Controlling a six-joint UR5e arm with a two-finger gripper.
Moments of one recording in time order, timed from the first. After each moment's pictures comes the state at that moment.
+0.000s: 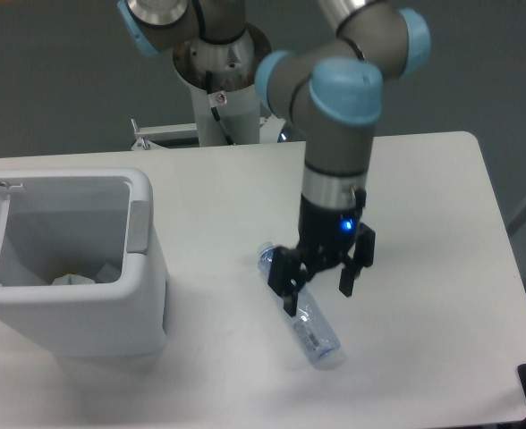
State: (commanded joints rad) arm 2.49 -2.04 -1.52 -0.81 1.34 0.03
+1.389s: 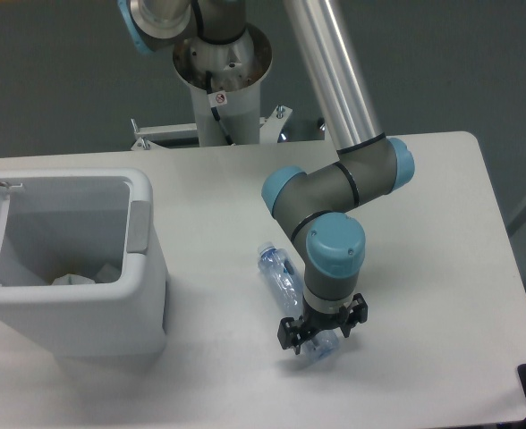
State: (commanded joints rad) arm 2.44 -2.22 -1.54 -0.79 1.52 0.12
